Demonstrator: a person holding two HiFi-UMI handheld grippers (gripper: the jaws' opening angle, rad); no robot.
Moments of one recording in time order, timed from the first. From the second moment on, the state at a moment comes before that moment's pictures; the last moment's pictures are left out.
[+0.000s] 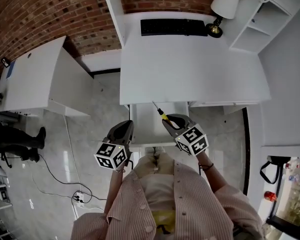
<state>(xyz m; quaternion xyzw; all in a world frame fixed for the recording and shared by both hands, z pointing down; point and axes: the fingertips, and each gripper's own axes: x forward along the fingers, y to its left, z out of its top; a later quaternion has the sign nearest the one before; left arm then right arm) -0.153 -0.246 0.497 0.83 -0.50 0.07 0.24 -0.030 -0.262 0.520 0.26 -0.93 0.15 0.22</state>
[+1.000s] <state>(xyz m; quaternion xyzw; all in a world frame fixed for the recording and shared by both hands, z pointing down) -0.180 -0.267 0.377 0.82 -0.57 0.00 0.08 0.051 -0.308 0.374 0.44 -0.88 0.14 -0.05</state>
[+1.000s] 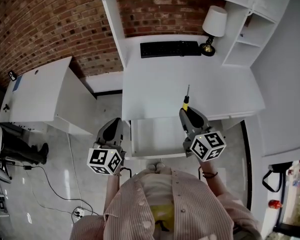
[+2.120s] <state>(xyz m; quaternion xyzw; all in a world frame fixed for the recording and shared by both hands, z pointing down) -0.185 -0.256 0.360 0.80 -0.60 0.00 0.06 0.077 -0.302 0.358 0.46 -0.88 0.11 -0.04</state>
